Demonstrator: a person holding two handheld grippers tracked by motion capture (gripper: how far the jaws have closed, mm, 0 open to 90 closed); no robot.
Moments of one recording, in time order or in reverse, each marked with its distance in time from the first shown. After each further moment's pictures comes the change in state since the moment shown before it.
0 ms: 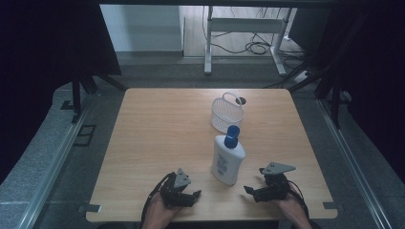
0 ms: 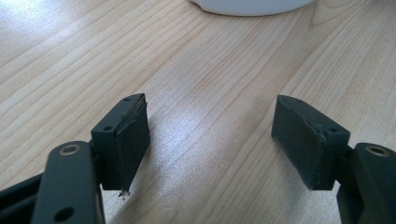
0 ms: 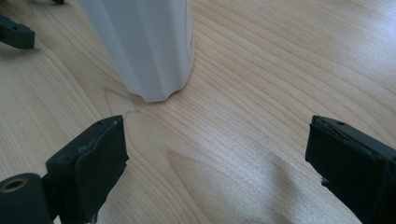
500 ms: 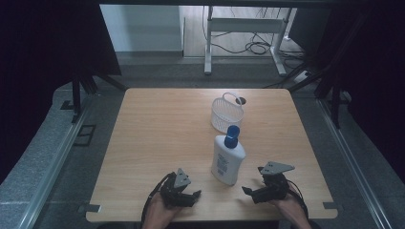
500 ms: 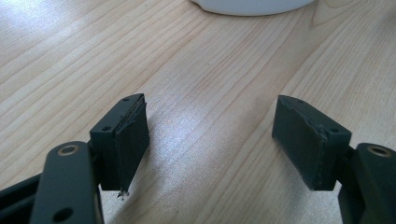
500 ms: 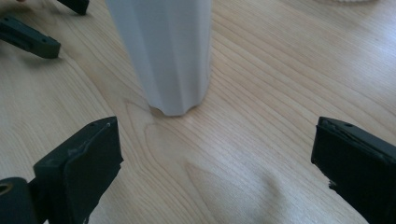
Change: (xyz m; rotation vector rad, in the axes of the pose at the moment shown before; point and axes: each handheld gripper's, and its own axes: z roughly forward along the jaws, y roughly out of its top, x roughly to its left) left arm 0.000 0.000 0.000 0.001 0.002 -0.001; right arm 0.009 0.012 -0.006 -0.014 0.021 -0.036
